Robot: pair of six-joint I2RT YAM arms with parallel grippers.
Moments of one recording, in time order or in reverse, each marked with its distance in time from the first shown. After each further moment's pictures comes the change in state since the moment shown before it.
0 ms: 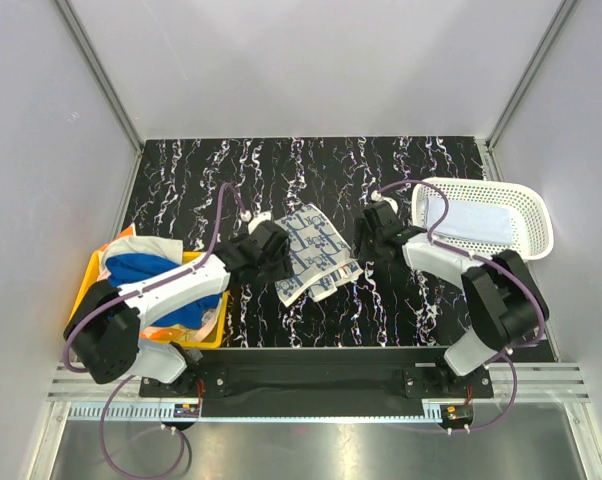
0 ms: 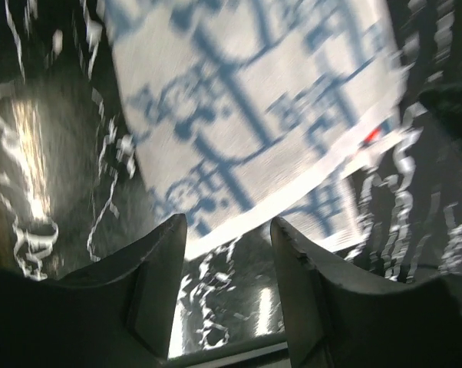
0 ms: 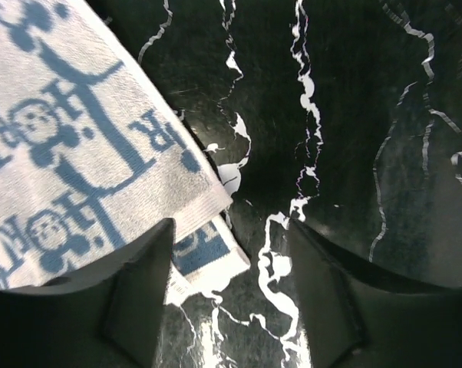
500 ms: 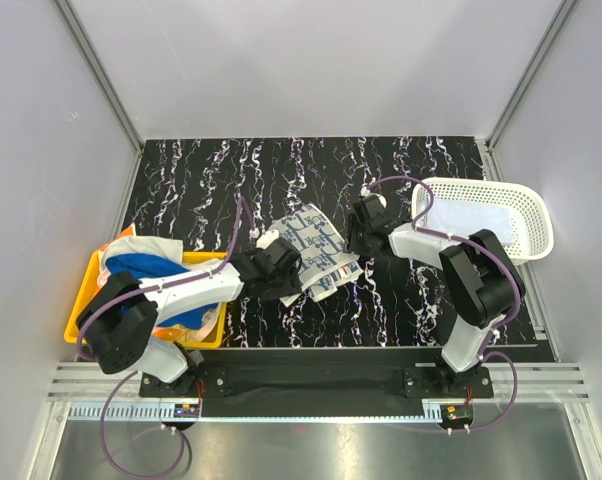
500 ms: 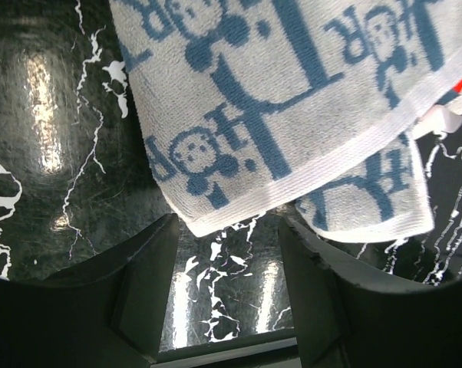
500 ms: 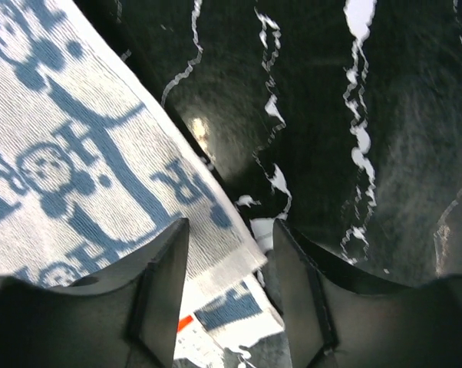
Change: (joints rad) left arm -0.106 0.067 -0.093 0.025 -0.026 -0.120; right arm 0.002 0.195 0.106 0.037 -0.046 0.013
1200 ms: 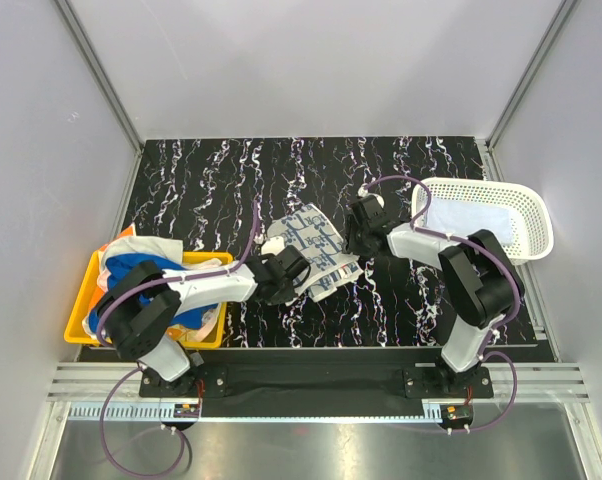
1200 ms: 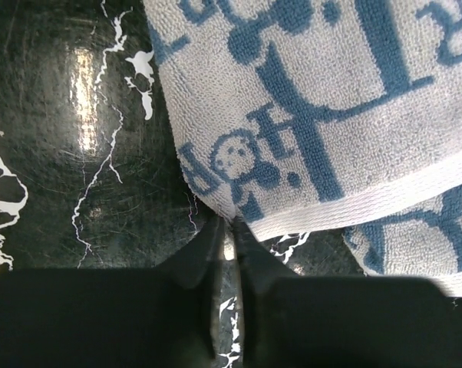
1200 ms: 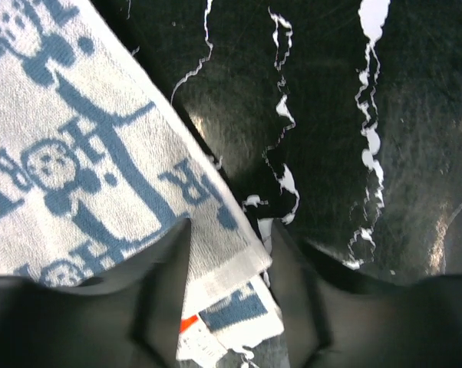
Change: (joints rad) left arm -0.042 0.119 0.001 -0.002 -0.090 -0.044; right arm 0.011 0.021 0.021 -0.002 0.008 -0.005
